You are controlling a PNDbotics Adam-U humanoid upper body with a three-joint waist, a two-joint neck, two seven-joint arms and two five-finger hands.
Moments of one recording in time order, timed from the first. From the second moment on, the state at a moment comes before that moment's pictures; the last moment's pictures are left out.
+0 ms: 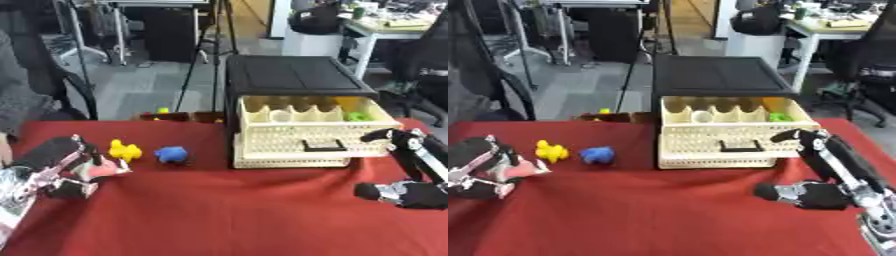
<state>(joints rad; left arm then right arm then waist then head) -0.61 0.54 -0.24 -1.35 -0.86 0.00 -0.36 -0.19 -0.64 0.07 -1.85 0.41 0.01 0.07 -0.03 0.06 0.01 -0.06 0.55</state>
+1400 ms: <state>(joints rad) -0.60 0.54 -0.23 -1.34 -0.87 -0.01 -0.37 -0.19 -0.64 0.07 -1.85 0.41 0.01 0.08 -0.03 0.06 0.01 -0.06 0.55</state>
